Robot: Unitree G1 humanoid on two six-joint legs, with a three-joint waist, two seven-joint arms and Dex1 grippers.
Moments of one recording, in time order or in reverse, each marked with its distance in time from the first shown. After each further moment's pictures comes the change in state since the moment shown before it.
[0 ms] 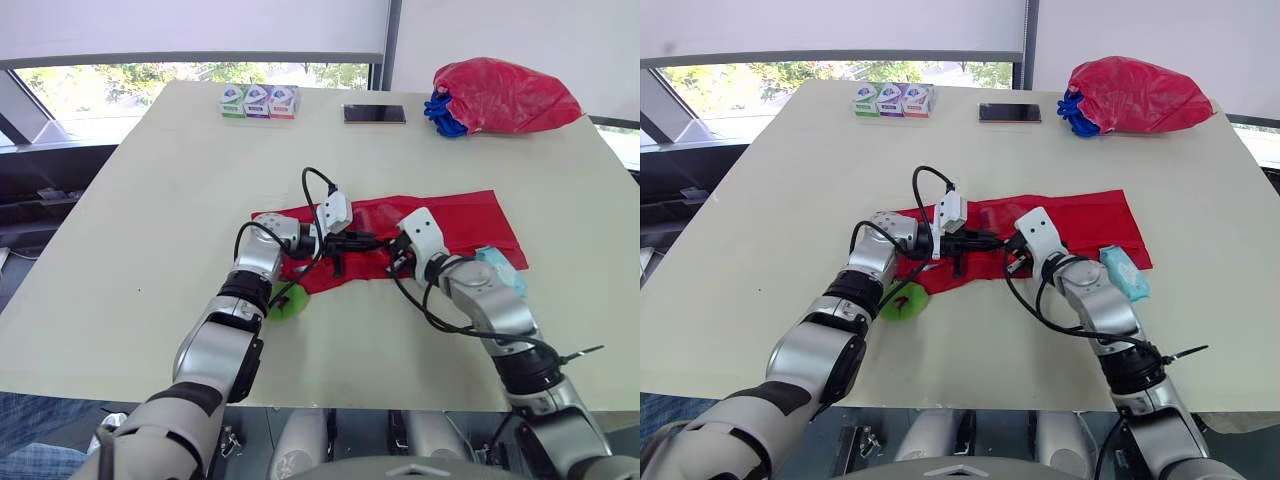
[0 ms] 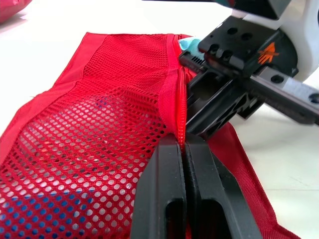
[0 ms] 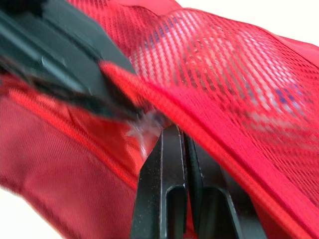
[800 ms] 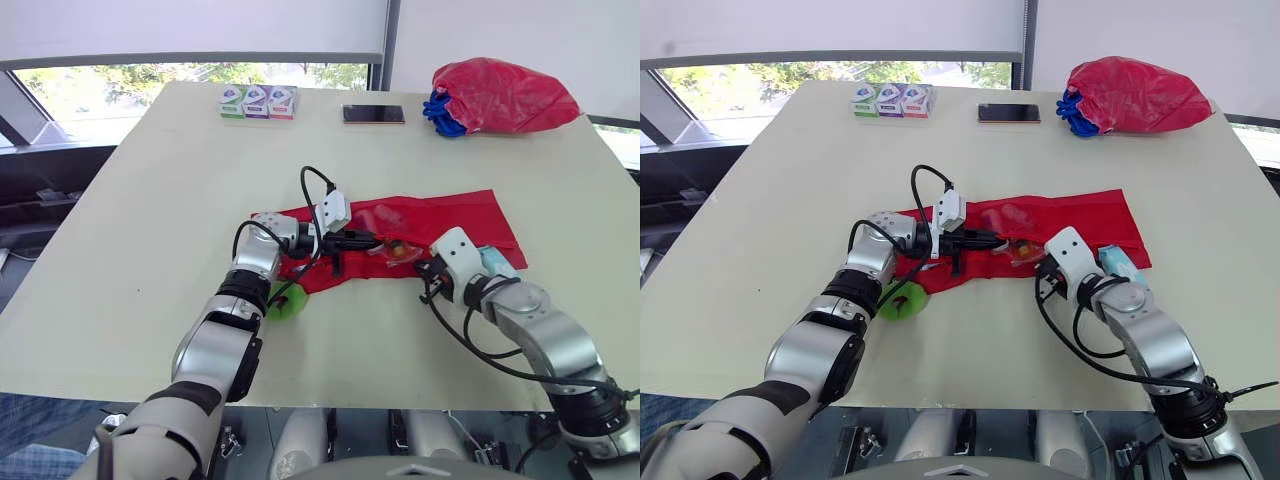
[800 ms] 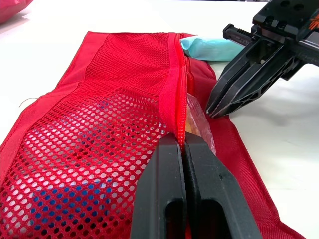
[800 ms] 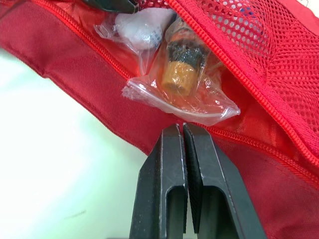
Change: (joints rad) left arm -0.005 0.004 0.000 0.002 0.000 0.001 0.004; right arm 0.173 -0.211 -0.041 -0.326 0.081 0.183 0.042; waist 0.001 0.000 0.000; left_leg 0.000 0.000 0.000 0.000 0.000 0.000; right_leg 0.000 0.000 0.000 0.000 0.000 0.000
